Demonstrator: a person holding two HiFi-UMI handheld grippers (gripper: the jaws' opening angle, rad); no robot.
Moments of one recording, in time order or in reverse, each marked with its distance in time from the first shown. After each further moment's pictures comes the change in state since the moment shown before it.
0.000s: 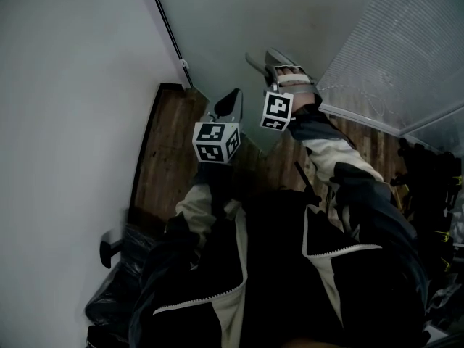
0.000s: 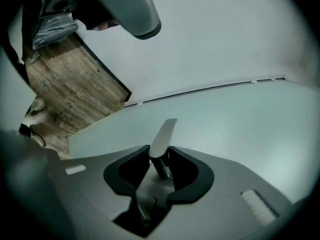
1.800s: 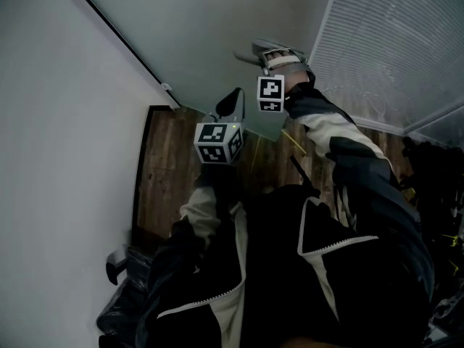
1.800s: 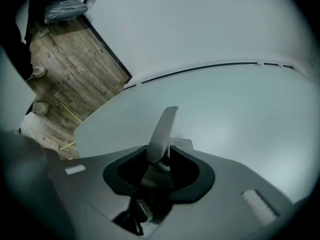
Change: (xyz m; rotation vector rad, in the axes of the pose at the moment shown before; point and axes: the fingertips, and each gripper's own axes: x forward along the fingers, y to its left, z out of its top) left arm 0.200 -0.080 0.020 0.048 0.045 -0.032; right arm 0.140 -0.067 -0.178 -0.084 0.008 0.023
